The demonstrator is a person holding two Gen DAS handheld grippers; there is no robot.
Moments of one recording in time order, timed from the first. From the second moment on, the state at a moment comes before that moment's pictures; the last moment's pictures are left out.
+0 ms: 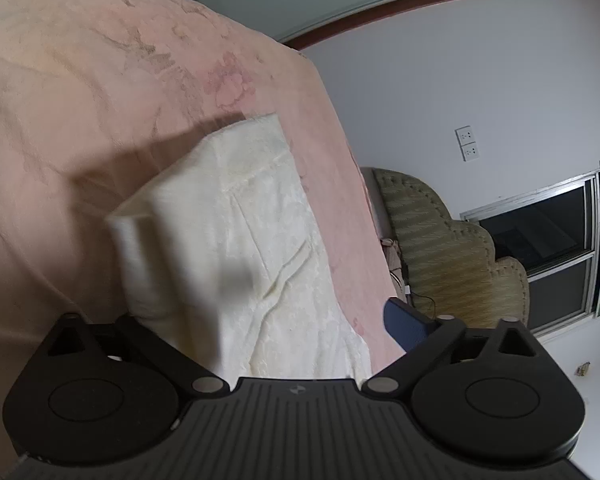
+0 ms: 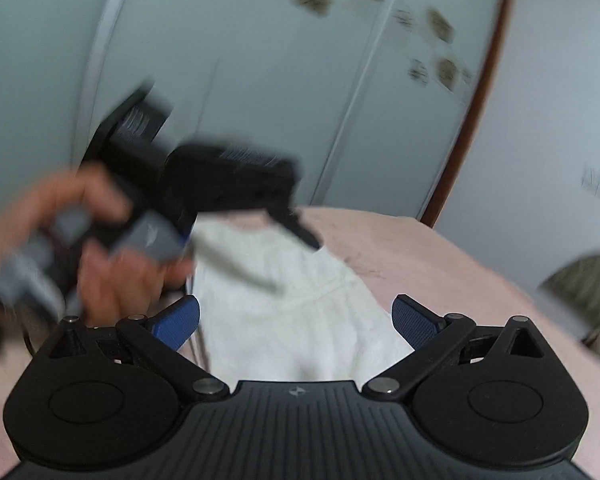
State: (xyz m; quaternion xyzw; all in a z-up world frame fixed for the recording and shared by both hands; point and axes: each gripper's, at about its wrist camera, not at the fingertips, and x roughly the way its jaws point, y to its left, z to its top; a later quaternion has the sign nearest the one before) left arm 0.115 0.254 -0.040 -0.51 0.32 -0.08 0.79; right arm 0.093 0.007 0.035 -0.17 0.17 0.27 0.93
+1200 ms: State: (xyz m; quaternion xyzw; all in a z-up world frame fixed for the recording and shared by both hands) left arm 0.053 -0.056 0.069 -0.02 0.16 -0.28 0.95; right arm 0.074 -0.184 0.049 -0.10 0.15 0.20 0.96
